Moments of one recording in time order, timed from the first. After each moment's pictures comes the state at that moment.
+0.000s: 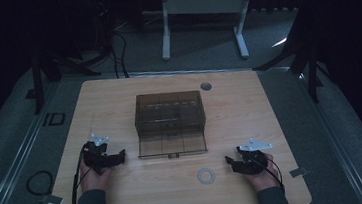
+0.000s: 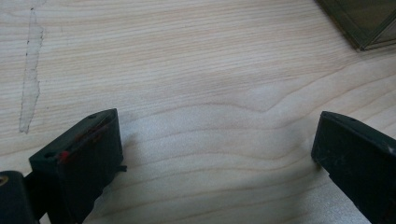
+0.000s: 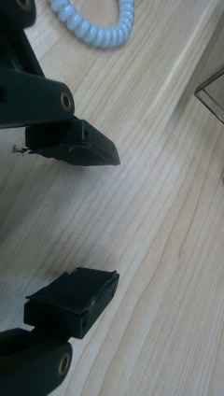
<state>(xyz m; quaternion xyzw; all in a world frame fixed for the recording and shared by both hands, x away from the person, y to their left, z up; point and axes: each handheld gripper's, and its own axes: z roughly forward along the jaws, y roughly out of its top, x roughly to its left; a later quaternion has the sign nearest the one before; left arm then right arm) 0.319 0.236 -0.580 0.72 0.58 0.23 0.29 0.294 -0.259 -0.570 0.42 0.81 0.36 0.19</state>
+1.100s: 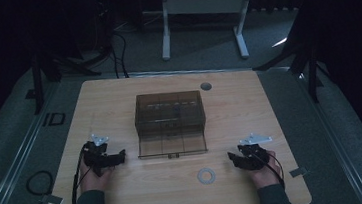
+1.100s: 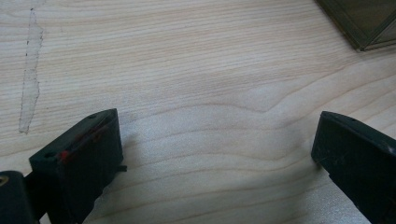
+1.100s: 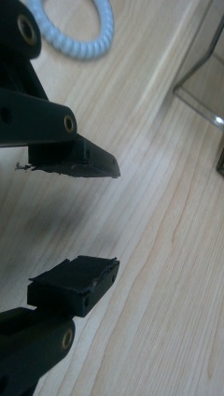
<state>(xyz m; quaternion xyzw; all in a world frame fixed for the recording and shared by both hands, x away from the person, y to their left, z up) 0.319 0.236 -0.580 0.72 0.58 0.23 0.29 0.297 -0.253 -0.543 0.45 0.82 0.32 0.18</state>
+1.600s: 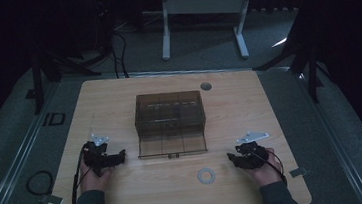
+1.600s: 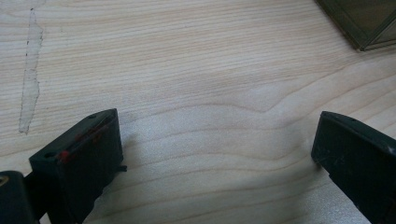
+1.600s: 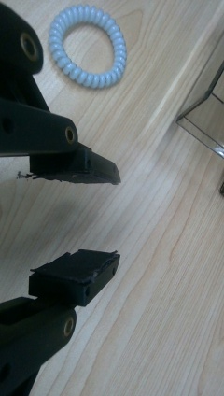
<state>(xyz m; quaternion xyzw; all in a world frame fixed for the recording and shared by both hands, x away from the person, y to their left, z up) 0.319 0.236 -0.580 0.72 0.58 0.23 0.29 0.297 -0.245 -0.527 0.42 0.84 0.29 0.16</state>
